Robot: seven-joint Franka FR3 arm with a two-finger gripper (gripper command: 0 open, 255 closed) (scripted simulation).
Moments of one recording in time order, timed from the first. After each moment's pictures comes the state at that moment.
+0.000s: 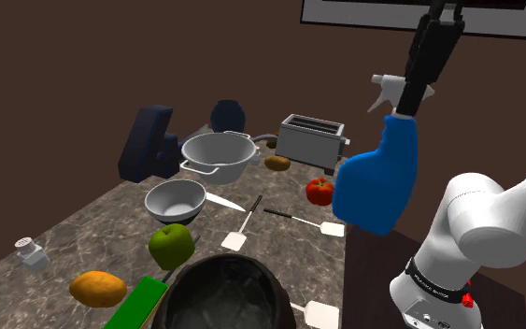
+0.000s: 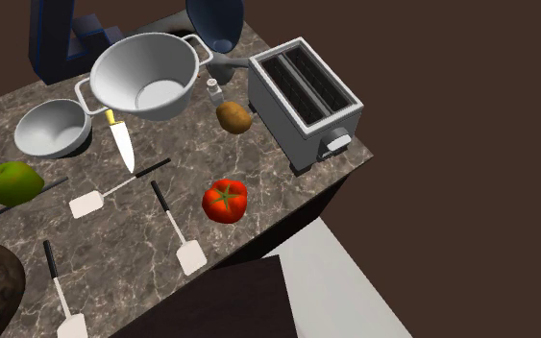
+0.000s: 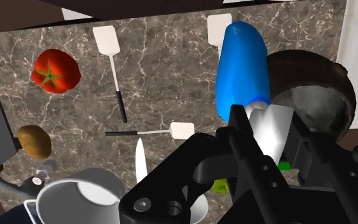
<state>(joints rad) 0.18 -0.71 0.39 -1.83 0.28 1.16 0.35</state>
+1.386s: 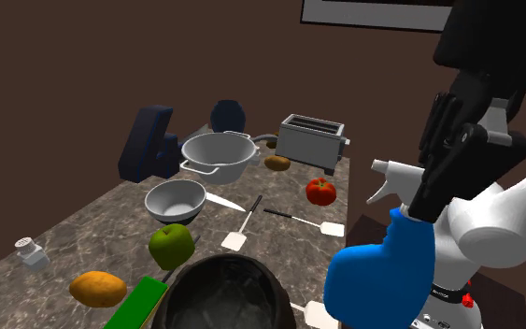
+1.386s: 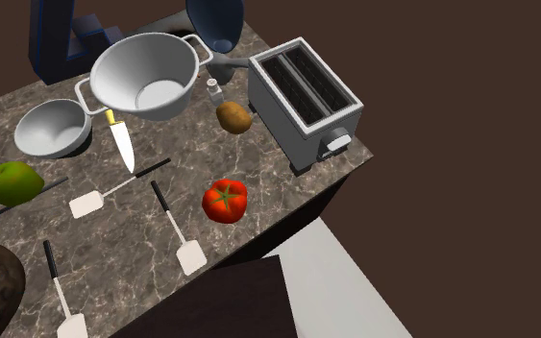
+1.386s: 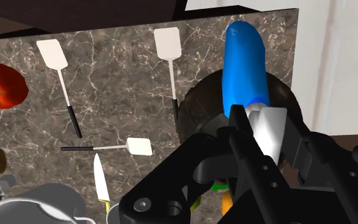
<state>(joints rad) 0.19 -0.70 0.65 -1.89 0.42 1.31 0.58</state>
